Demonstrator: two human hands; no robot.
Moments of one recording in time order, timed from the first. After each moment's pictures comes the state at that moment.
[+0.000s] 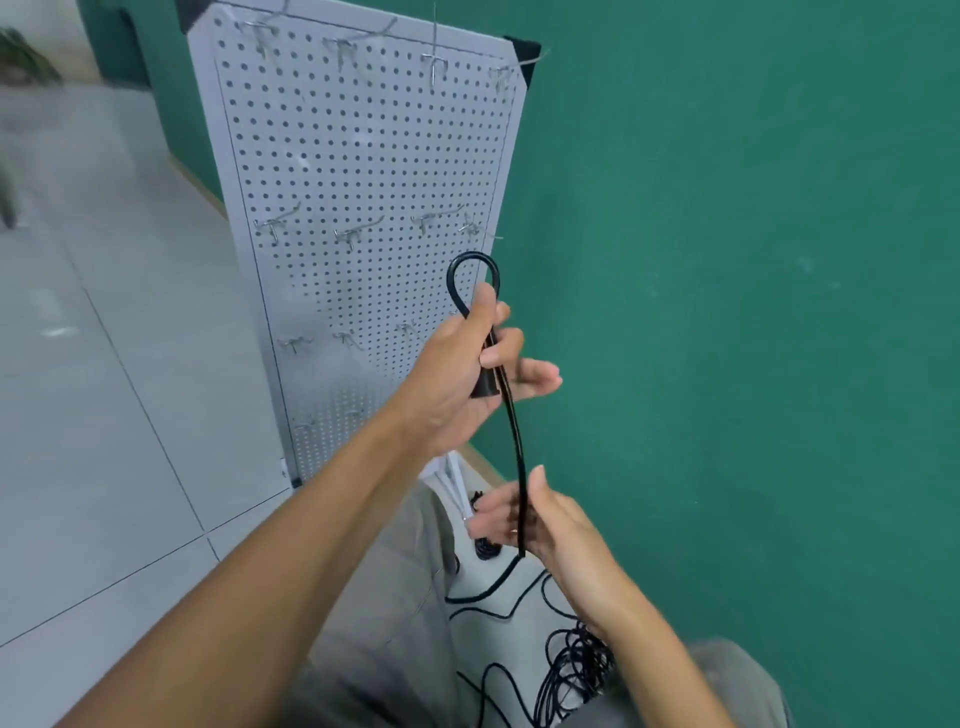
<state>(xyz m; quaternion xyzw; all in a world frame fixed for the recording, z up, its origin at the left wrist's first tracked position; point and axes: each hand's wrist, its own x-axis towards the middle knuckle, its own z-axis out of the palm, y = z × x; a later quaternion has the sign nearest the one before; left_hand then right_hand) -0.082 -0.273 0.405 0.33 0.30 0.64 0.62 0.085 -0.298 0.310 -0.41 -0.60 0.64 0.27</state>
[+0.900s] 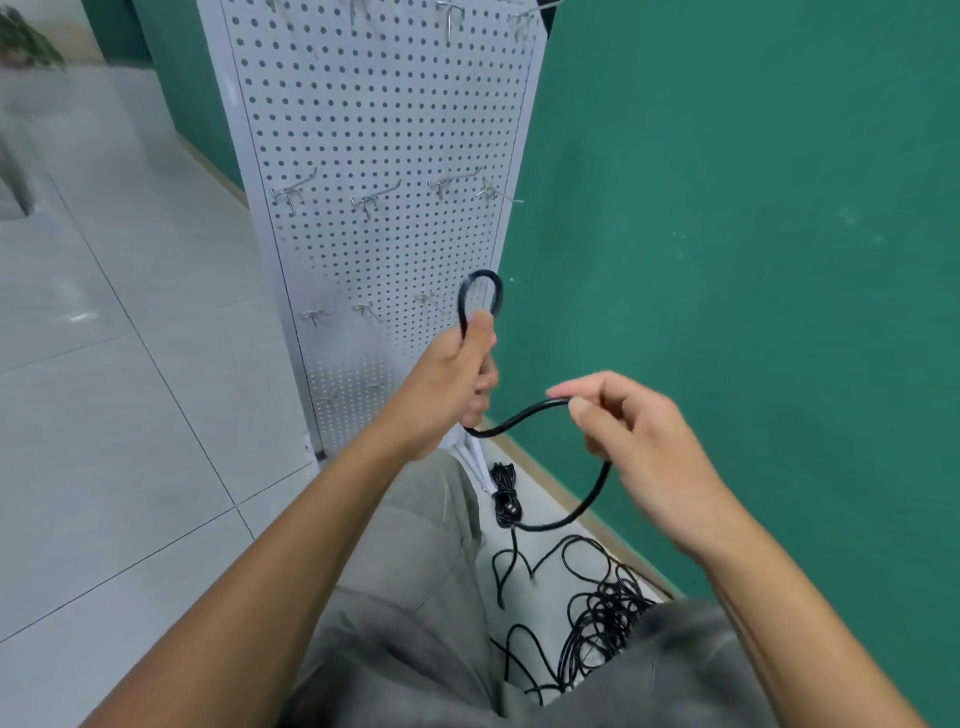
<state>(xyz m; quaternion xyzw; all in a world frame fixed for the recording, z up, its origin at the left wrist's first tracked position) -0.111 -0.290 0.356 0.46 0.50 0.54 0.50 0.087 -0.296 0.380 -0.41 -0.71 0.45 0.34</state>
